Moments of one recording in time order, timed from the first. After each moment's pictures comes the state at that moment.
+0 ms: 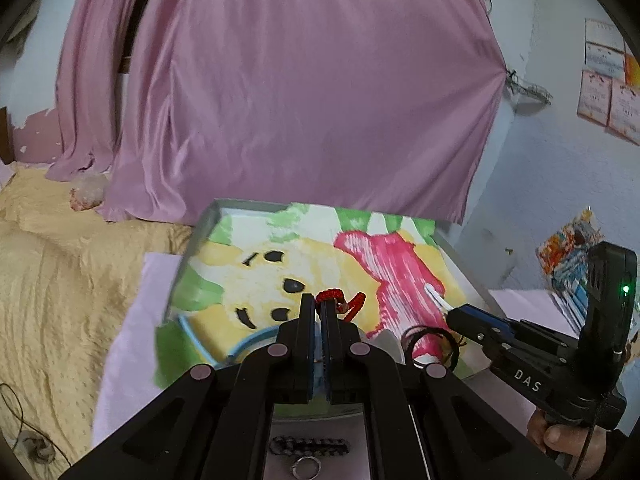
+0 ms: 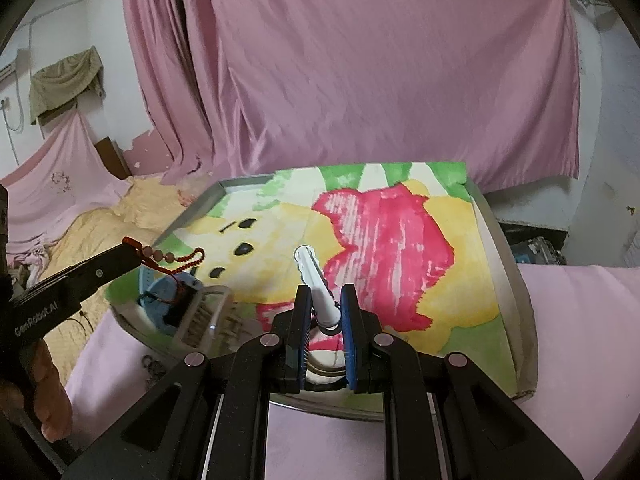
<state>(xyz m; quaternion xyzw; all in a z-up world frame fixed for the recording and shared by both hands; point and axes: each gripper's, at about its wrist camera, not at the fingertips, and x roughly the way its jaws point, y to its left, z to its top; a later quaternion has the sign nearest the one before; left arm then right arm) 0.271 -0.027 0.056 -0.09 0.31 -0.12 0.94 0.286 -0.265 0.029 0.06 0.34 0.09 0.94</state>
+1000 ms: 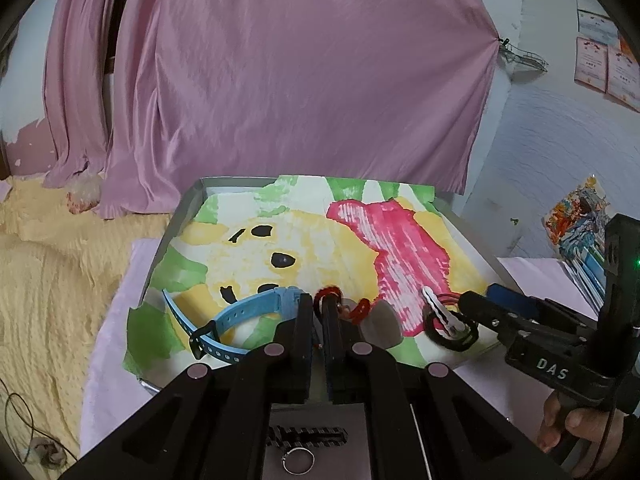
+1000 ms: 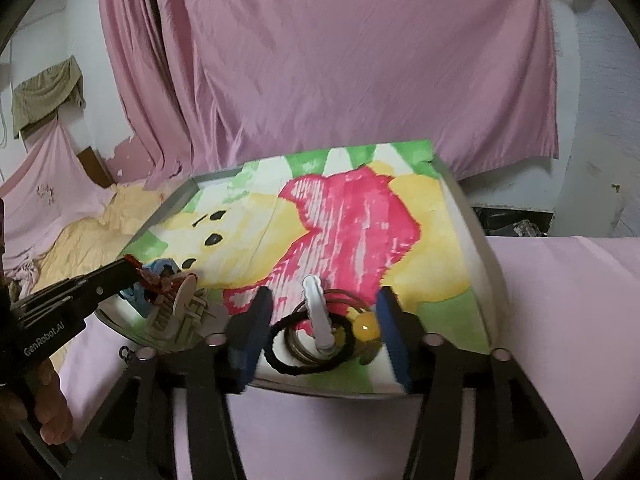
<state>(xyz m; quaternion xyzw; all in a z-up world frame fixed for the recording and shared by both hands) 0.270 -0.046 0.042 -0.05 0.33 -0.12 0.93 0.277 -0.286 0.018 0.08 0.34 0.06 0.94</state>
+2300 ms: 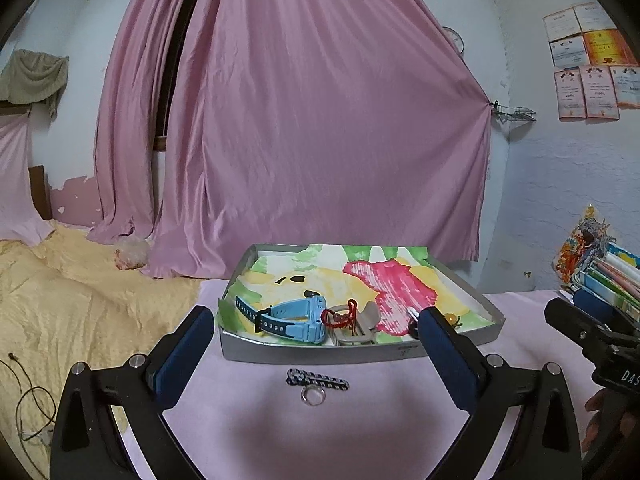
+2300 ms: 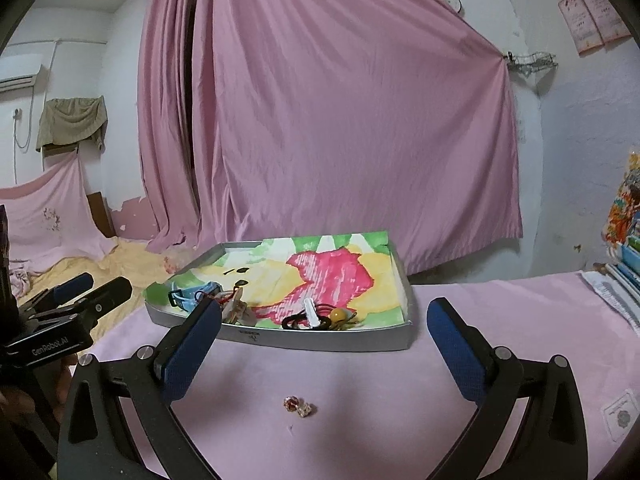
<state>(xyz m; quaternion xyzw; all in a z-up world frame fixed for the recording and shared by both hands) 0.135 -0.032 0.063 -0.04 0.16 -0.06 0.98 0.123 -0.305 0.057 0.04 0.15 0.03 0.99</state>
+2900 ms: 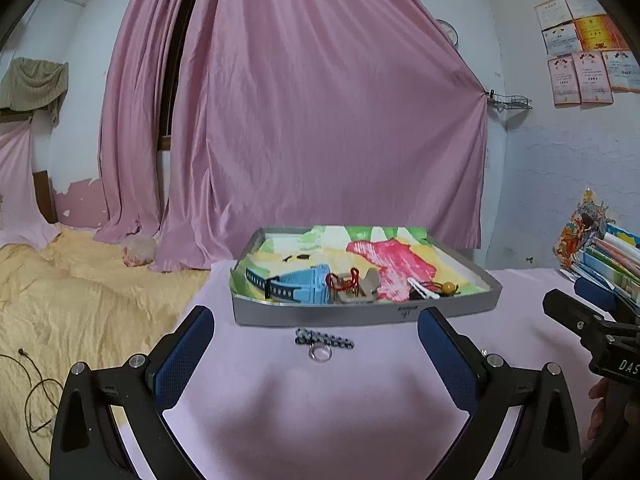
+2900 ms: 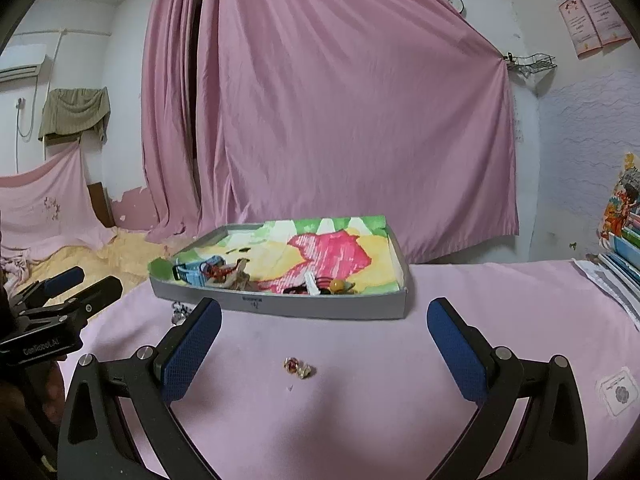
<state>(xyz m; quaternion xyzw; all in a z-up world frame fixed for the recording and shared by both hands) 0.102 -0.028 0.044 -0.03 0.17 -0.05 0.98 0.102 -0.304 0.037 0.03 0.16 0.03 0.99</state>
